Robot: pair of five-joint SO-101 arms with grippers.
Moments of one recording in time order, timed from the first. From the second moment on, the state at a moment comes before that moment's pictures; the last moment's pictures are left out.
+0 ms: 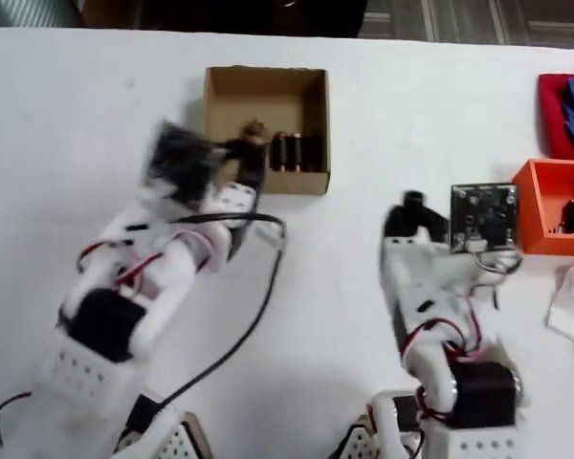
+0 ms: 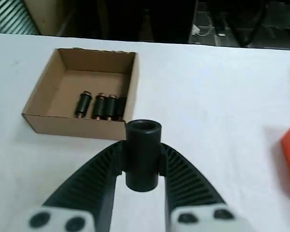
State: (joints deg) left arm 18.0 -57.2 36.0 42.8 3.5; right arm -8.4 -74.9 45.8 64.2 1.3
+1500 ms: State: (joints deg) left arm 26.4 -47.6 37.9 13.7 30.1; right arm -23.0 -74.8 62.3 30.1 2.2
